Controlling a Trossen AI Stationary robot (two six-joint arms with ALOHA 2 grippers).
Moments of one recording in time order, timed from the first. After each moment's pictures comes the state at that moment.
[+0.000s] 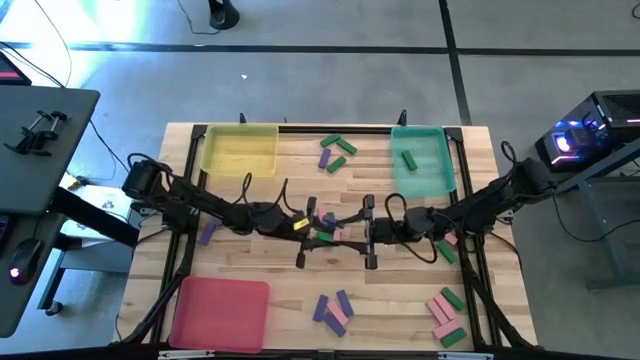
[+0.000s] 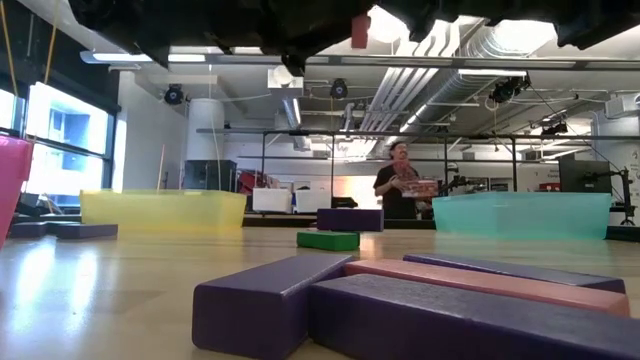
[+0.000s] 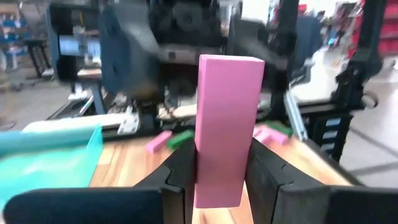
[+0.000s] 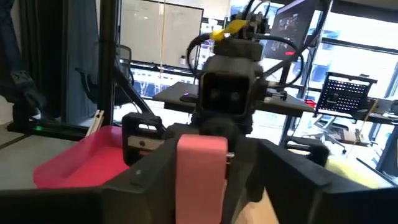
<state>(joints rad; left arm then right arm) -0.21 1.67 0.77 0.83 -0.06 0.07 0.30 1.47 0.62 0.97 0.26 -0.19</state>
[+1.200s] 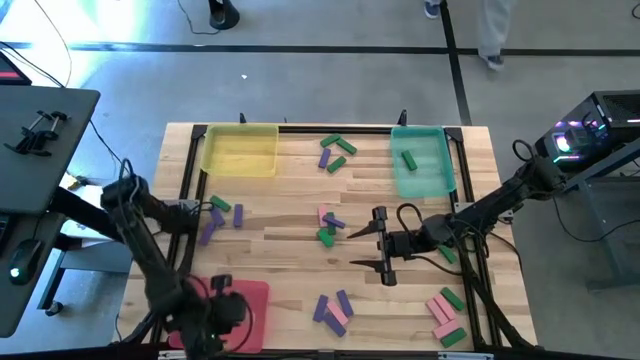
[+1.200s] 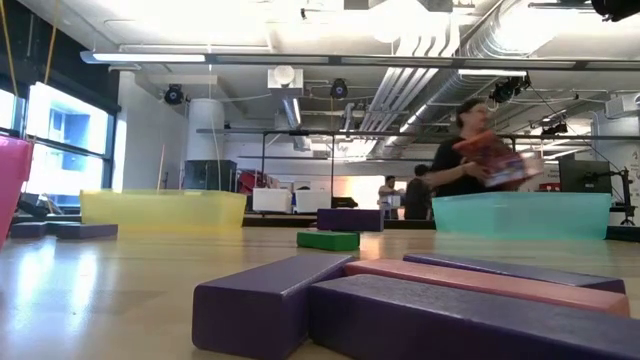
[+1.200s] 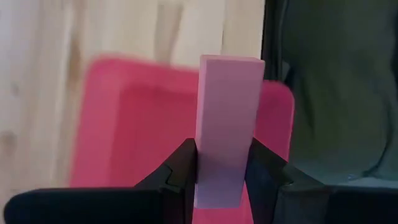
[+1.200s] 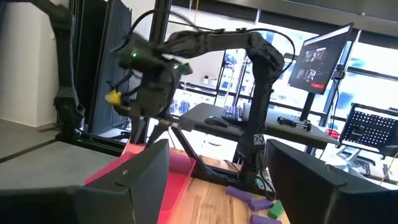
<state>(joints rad) -1.00 1.67 1.36 -0.97 -0.27 -1.09 0.44 1.37 0.62 0.92 0.27 -0.27</state>
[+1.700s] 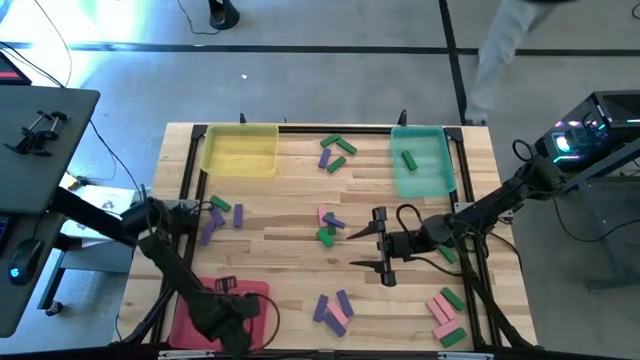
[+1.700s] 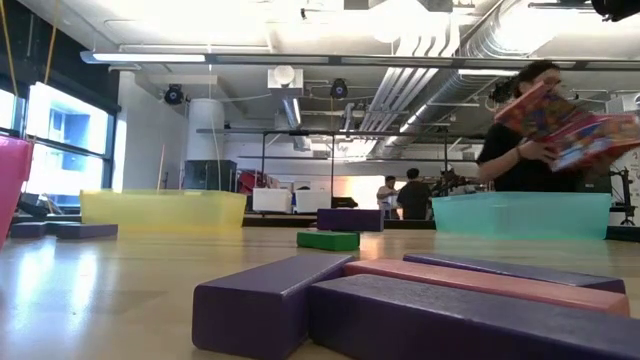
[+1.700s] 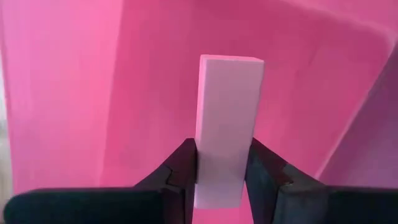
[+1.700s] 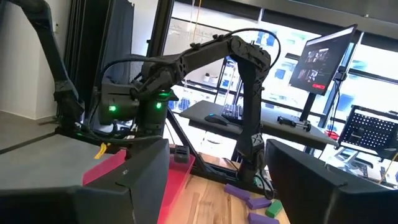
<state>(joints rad) -0.90 1.90 1.36 -1.05 0.00 -1.11 0.44 1.37 0.62 0.91 0.26 -0.29</state>
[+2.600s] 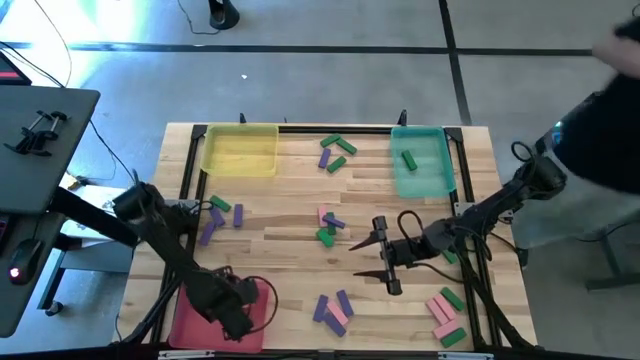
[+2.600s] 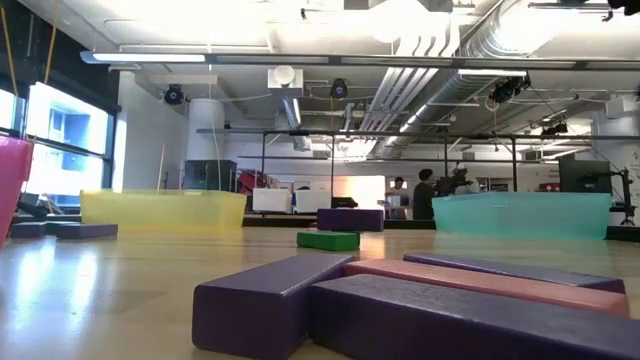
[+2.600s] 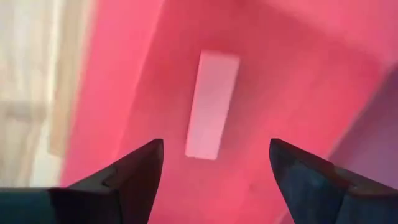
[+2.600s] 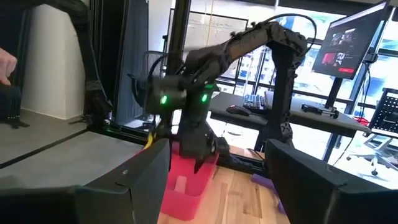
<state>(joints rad) -0.85 1.74 1.23 -1.00 0.01 -1.18 0.51 1.37 0.62 0.86 0.27 -0.21</state>
